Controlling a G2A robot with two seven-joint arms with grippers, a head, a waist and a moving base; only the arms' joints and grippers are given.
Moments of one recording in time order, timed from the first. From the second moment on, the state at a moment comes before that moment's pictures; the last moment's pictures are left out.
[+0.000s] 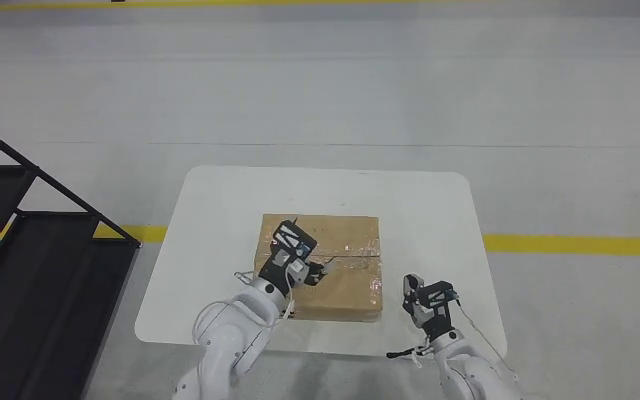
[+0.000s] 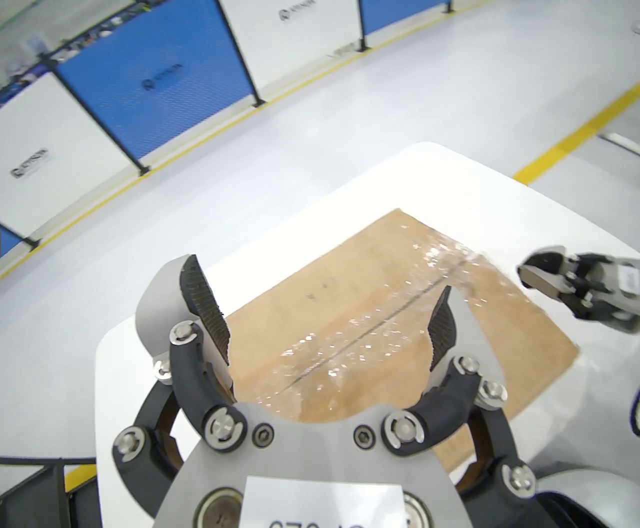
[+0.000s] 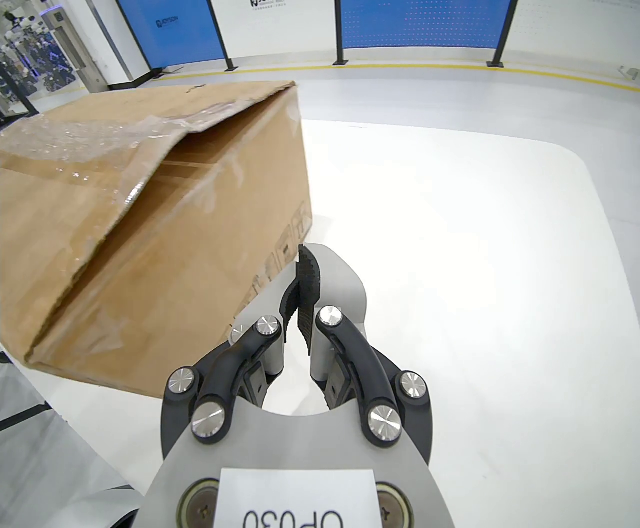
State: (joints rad) left arm 1.49 -1.40 -1.22 -1.99 1.64 -0.32 -0.42; right arm -1.66 -1.14 1.22 -1.53 -1.15 -0.05 -0.29
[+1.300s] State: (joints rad) left arm 1.29 -1.44 -0.96 -1.74 1.68 -0.28 -0.49; right arm -1.81 -1.14 1.40 -1.63 -1.18 -0.05 -0.29
